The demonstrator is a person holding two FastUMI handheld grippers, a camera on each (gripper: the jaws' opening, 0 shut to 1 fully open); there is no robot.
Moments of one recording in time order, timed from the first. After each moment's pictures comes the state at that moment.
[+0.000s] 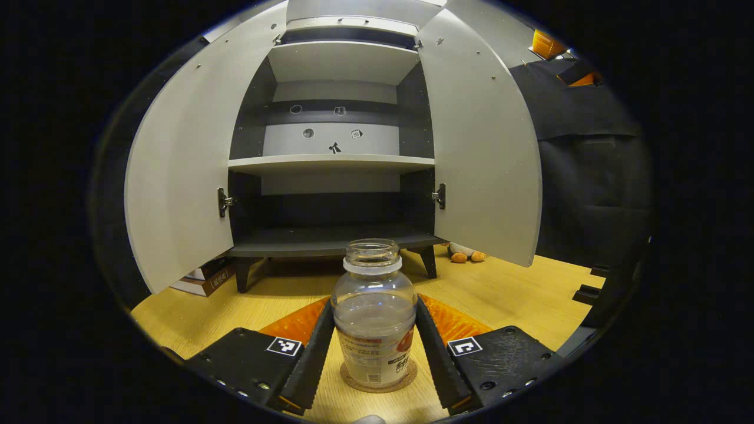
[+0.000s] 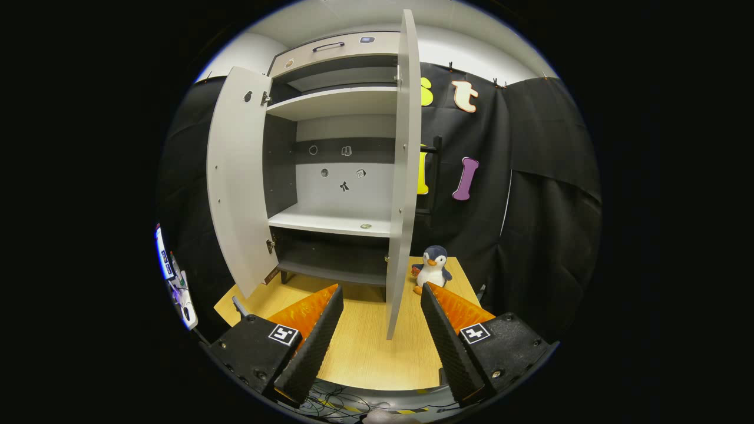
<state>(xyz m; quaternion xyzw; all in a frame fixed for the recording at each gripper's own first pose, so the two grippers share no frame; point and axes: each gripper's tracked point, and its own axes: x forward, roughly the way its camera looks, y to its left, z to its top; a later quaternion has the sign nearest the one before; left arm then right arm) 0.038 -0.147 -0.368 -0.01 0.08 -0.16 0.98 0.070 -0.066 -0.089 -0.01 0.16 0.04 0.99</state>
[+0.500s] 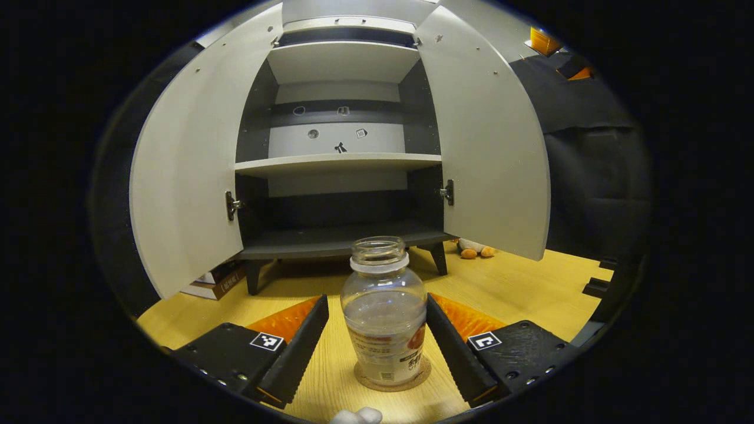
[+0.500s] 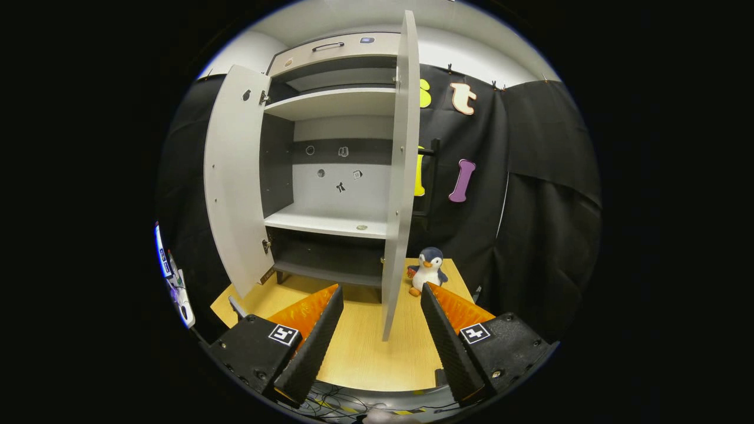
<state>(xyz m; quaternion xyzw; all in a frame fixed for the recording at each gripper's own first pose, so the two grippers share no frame) 0.039 -0.135 -0.366 0.02 0.07 -0.14 0.99 0.072 -0.069 -0.088 -0.02 0.16 0.03 0.99</state>
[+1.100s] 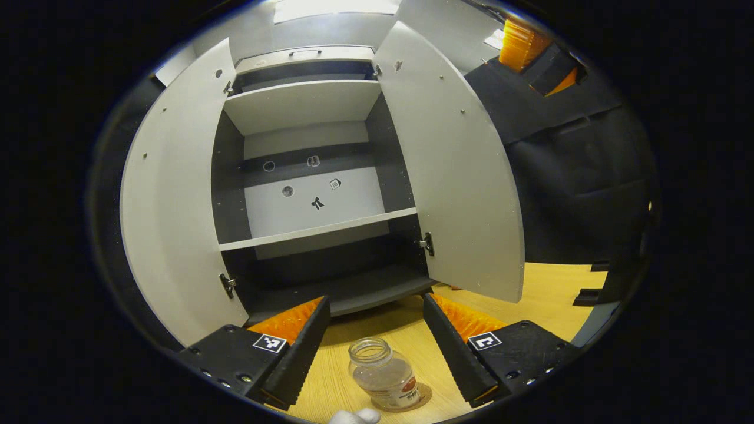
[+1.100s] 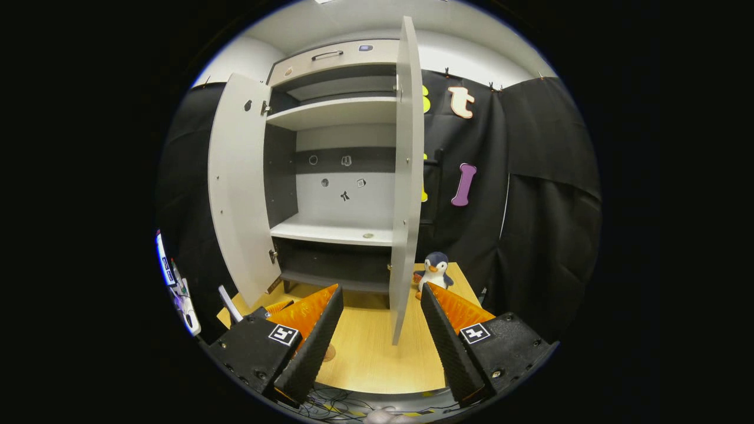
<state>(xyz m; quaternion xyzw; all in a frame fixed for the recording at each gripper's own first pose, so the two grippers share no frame) 0.038 -0.154 -0.255 0.06 0.00 -0.18 0.98 0.060 -0.056 -0.068 0.01 0.13 0.03 0.99</state>
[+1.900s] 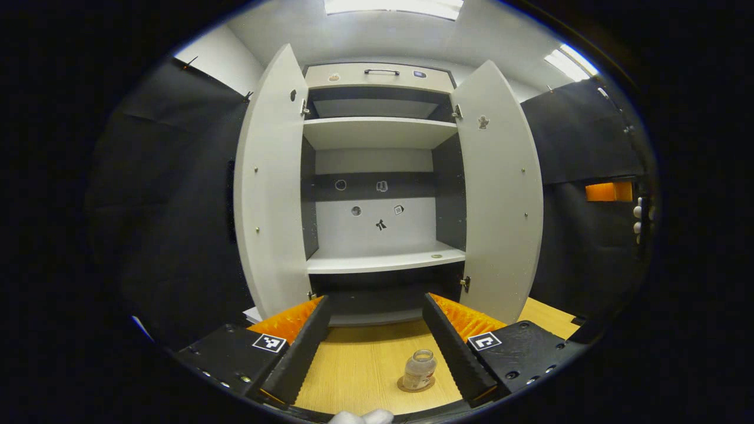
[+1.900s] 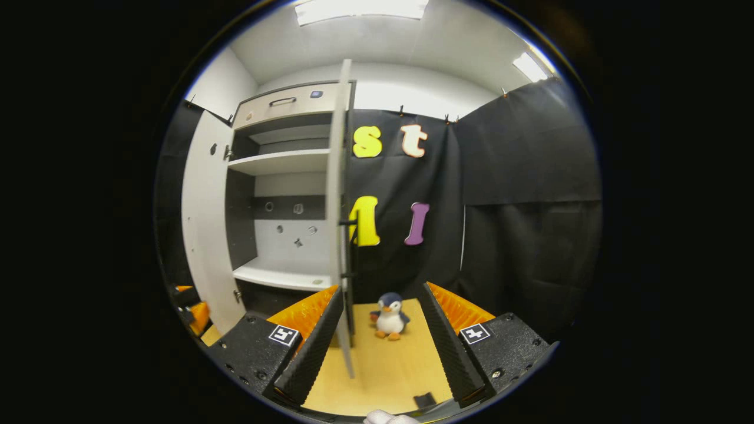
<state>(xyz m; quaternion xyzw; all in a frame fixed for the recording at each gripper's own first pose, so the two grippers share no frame) -0.038 -0.027 -0.106 0.00 0.04 -0.06 1.00 0.076 -0.173 0.004 0.01 0.01 -0.08 1.00</state>
